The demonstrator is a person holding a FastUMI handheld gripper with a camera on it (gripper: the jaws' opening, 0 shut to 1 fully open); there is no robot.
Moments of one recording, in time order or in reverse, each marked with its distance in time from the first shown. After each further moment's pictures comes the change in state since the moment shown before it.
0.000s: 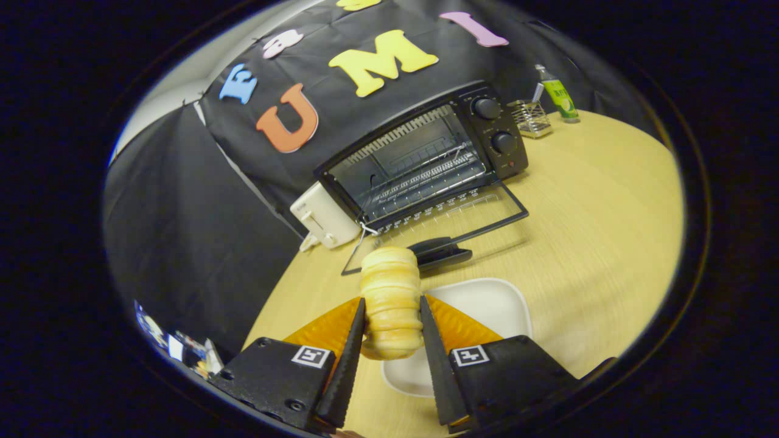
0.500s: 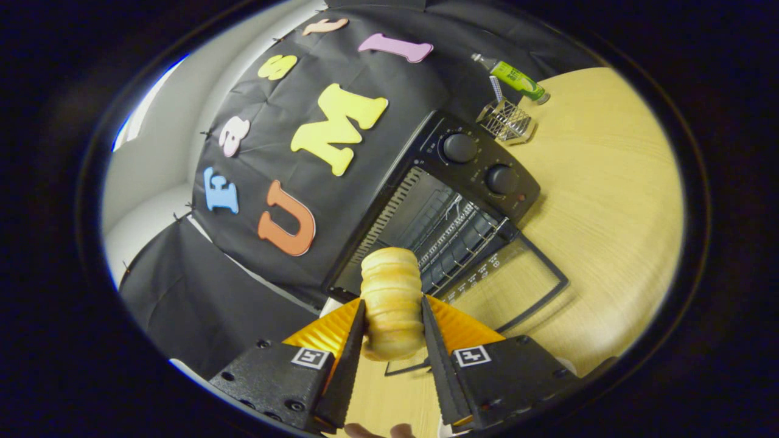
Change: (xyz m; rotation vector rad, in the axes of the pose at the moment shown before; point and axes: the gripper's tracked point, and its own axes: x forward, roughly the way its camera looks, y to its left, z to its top) arm 0.064 -0.004 0.111 0.299 -0.257 0.110
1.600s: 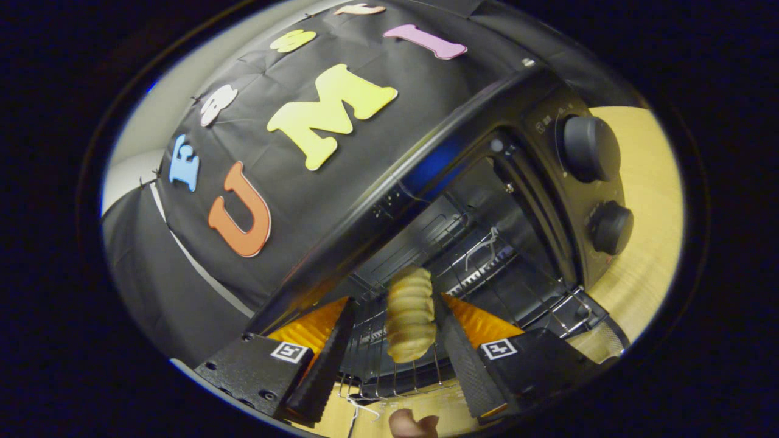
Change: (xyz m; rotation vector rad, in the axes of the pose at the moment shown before) arm 0.133 -0.025 0.039 -0.226 -0.074 -0.177
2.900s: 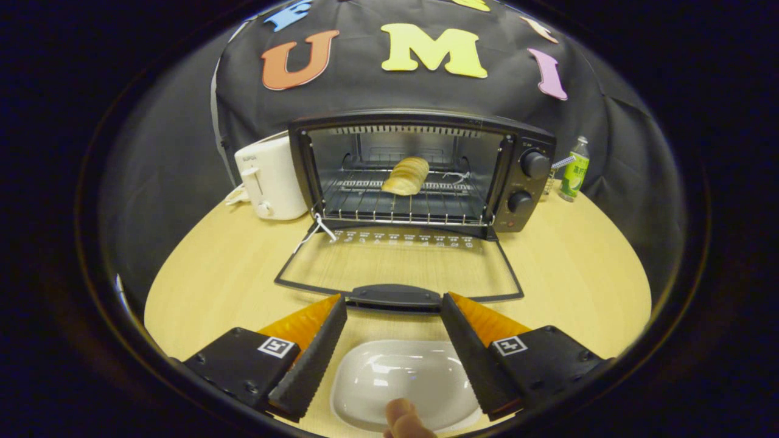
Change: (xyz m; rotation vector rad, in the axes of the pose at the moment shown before) arm -0.174 -0.033 -0.118 -0.699 0.413 -0.277
